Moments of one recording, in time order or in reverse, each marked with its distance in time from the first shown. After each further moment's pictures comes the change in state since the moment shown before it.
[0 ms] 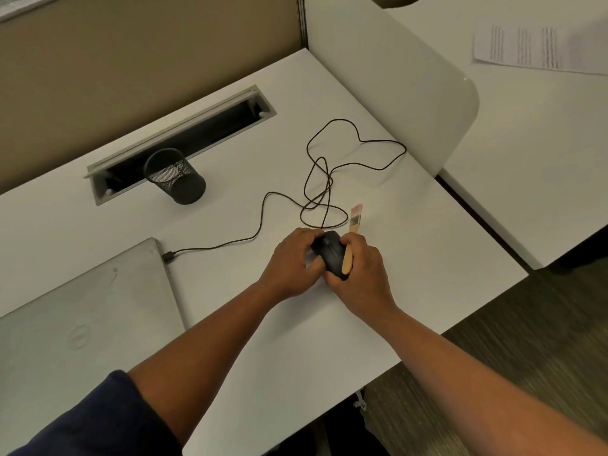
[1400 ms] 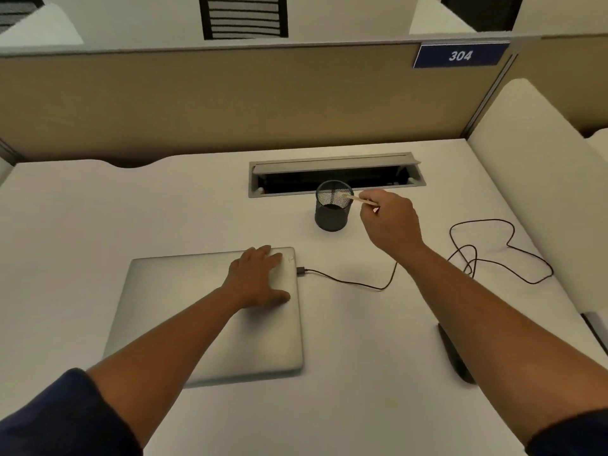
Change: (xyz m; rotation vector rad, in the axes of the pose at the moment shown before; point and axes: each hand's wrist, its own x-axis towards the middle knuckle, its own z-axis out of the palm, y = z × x) left_hand -0.109 -0.202 -0.207 0.343 -0.002 -0.496; right_hand 0.146 -0.249 0.112 -0.170 -0.150 -0.400
